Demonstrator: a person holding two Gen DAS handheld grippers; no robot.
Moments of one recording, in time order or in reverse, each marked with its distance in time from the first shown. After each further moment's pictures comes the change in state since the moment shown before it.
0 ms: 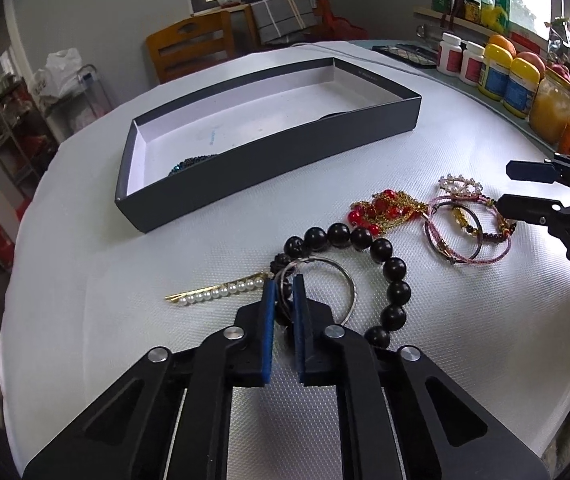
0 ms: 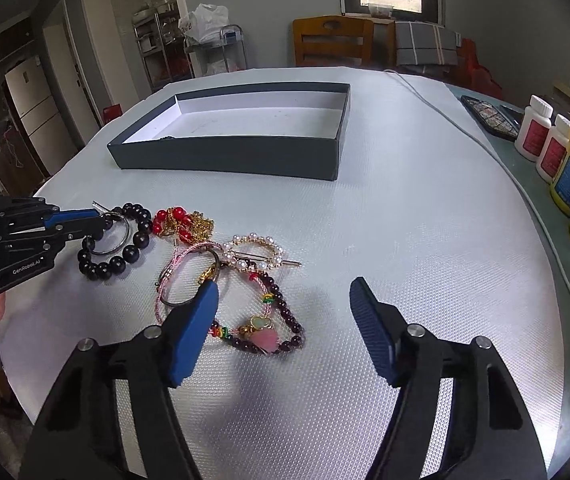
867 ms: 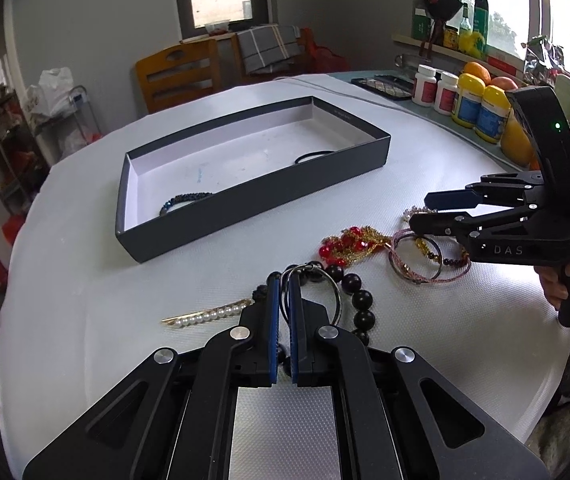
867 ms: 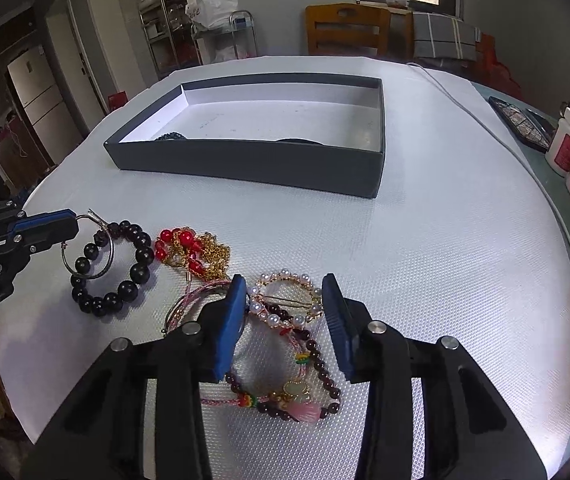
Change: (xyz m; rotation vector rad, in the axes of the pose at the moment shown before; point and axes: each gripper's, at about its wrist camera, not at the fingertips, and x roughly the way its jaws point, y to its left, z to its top) left arm -0.026 -0.001 0.007 -0.002 -0.103 -0.079; right arm 0.034 0.017 0.026 -0.029 0.050 0.019
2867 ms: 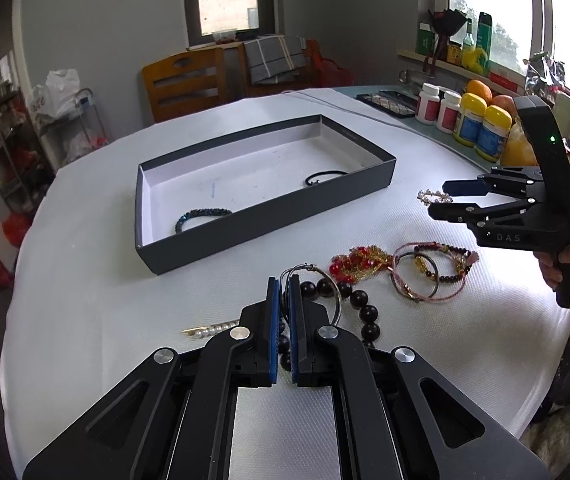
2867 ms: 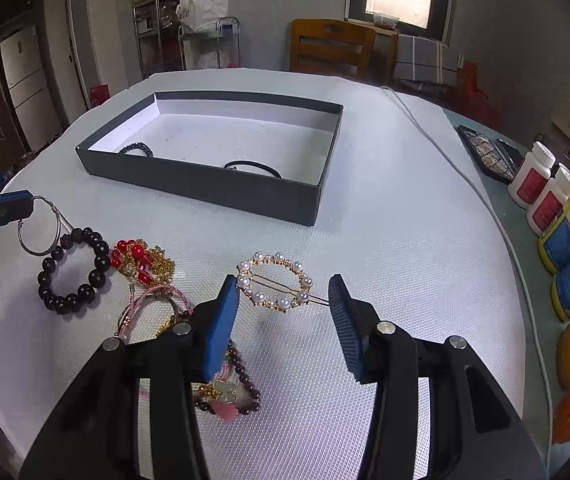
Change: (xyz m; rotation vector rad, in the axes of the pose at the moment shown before) left arm -0.014 0.012 0.011 -0.026 -0.034 -0.005; right arm -0.017 -0.020 0.014 -0.072 -0.036 -0.119
